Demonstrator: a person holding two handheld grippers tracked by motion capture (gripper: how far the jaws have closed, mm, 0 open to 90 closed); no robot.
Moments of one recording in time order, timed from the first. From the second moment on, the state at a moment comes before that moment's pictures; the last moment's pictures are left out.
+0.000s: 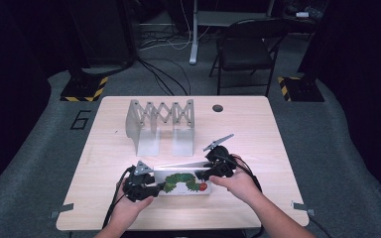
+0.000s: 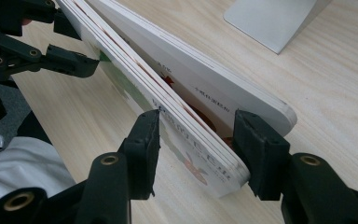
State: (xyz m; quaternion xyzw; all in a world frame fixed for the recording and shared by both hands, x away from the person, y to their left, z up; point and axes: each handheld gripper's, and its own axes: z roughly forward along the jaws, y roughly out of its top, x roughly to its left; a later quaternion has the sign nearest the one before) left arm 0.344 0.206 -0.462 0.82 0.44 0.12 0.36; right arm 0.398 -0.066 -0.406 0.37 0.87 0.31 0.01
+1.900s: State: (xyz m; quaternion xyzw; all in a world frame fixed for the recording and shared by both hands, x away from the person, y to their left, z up) left arm 0.338 0.214 -0.449 0.83 0.39 0.10 0.38; right arm 0.382 -0.084 -0.408 0.36 0.88 0.31 0.01
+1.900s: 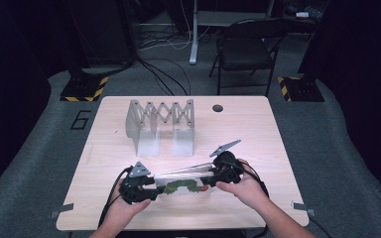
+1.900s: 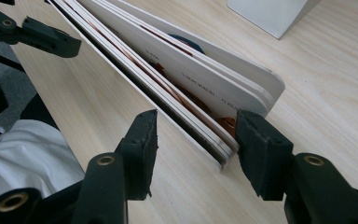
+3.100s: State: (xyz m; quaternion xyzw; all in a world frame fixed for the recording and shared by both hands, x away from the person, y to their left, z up) left arm 0.324 0.196 -0.429 0.88 0.31 0.09 0.36; right arm 0.400 -0.090 -0.421 0.36 0.88 0.32 0.03
